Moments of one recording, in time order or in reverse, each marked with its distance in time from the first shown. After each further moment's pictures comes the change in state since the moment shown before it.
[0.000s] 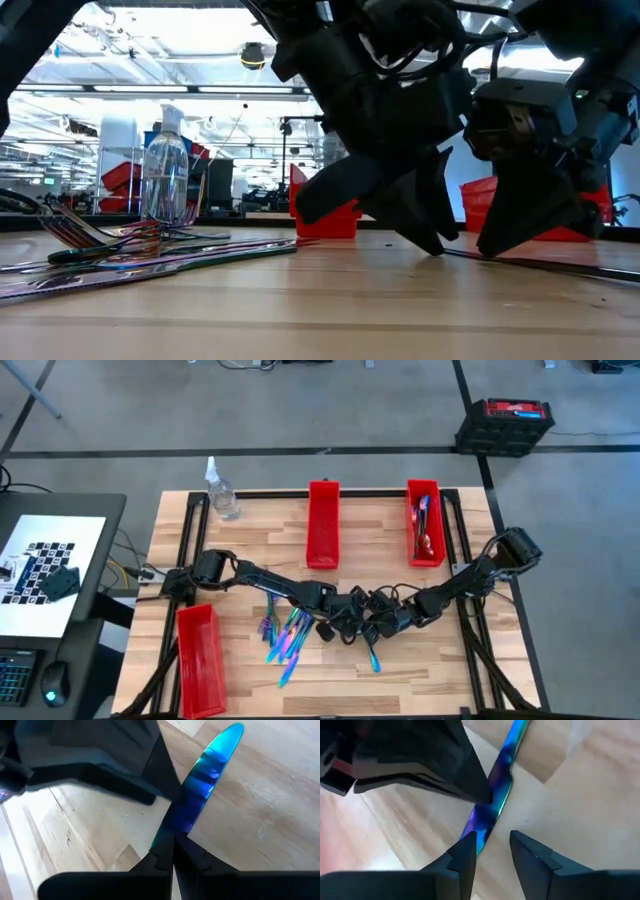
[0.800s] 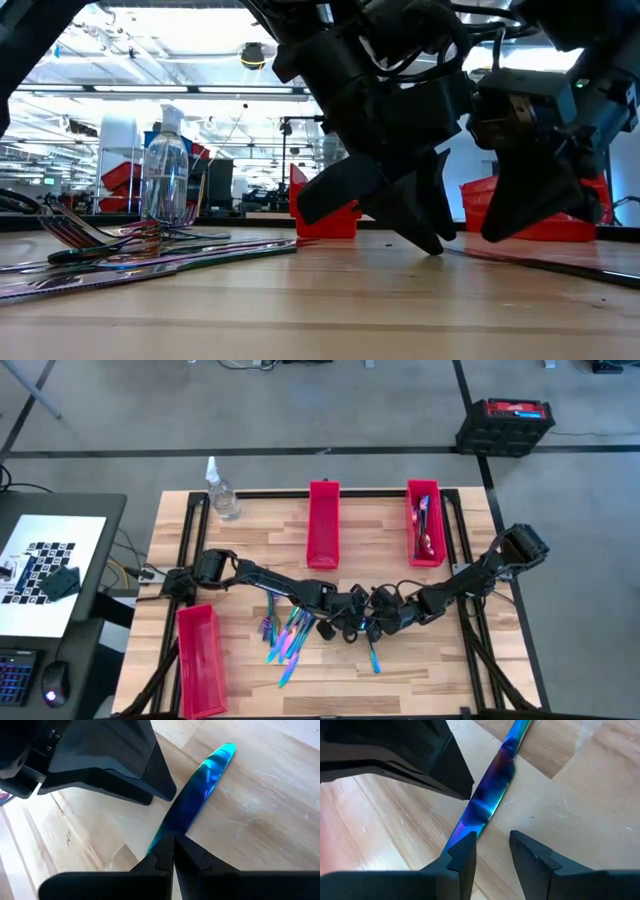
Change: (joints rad) left arm 0.013 0.000 0.000 -0.008 -0.002 -0.048; right arm -0.002 -0.070 0.000 -0.070 0.015 -0.015
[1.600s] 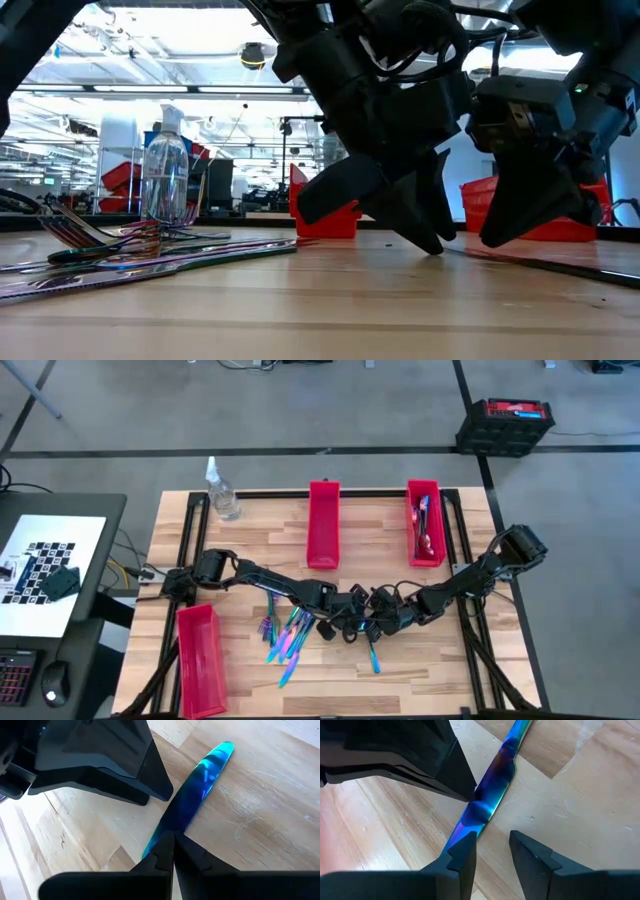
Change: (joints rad) left arm 0.001 0.000 0.000 0.001 -0.003 -0.002; right arm 0.000 0.015 0.000 0.006 0.007 0.000
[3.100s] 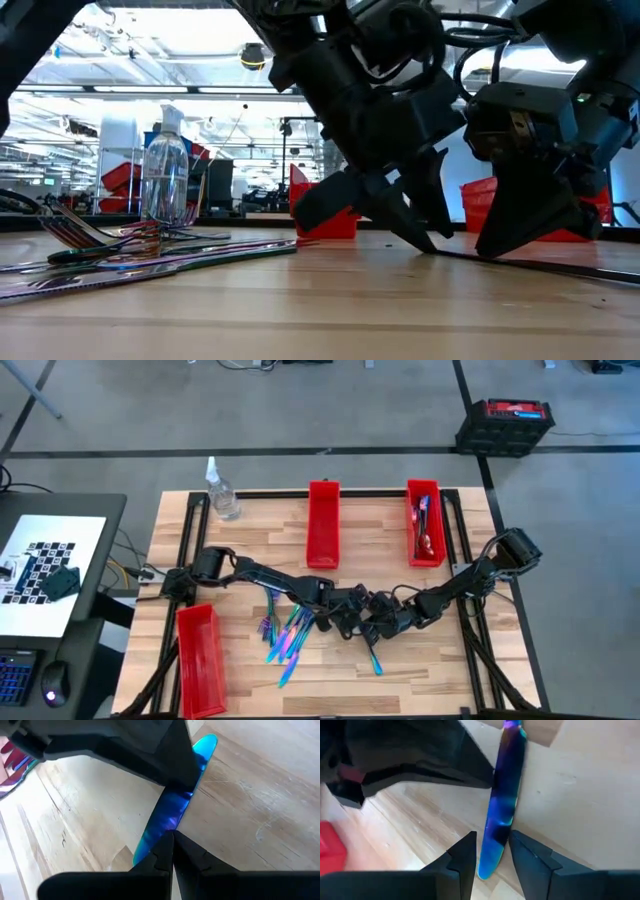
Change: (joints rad) left arm 0.015 -0.004 -0.064 0.076 0.009 0.296; right arm 0.012 0.077 -0.001 0.070 -0.003 0.003
